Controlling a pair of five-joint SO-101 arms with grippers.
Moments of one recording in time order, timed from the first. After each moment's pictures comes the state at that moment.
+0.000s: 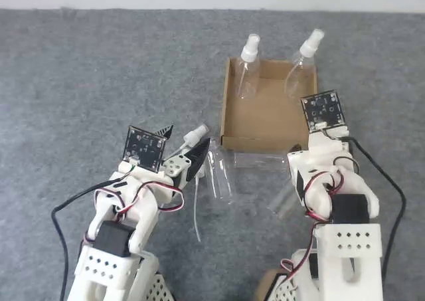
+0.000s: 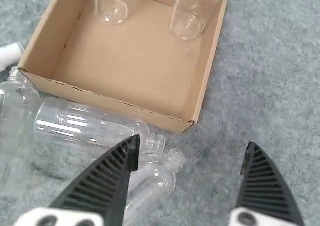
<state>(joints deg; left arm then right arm) 11.3 -81.9 80.4 39.7 1.2 -4.1 -61.5 55.9 60.6 11.5</state>
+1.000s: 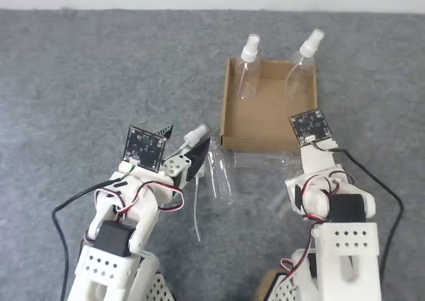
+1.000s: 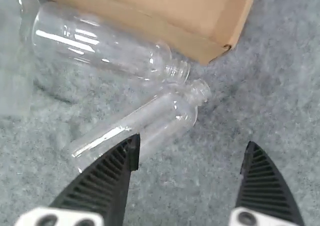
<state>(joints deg) 11.3 -81.9 80.4 39.7 1.2 -4.2 -61.5 59.1 74.0 15.2</state>
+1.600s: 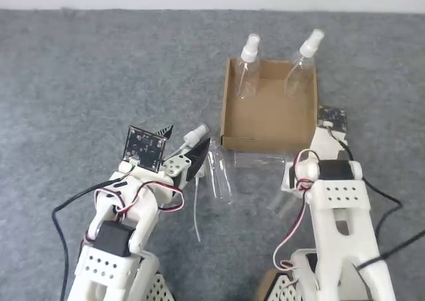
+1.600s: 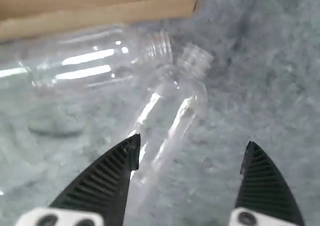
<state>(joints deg) 11.3 -81.9 80.4 39.7 1.2 -5.4 -38.4 54.6 68.6 -17.3</state>
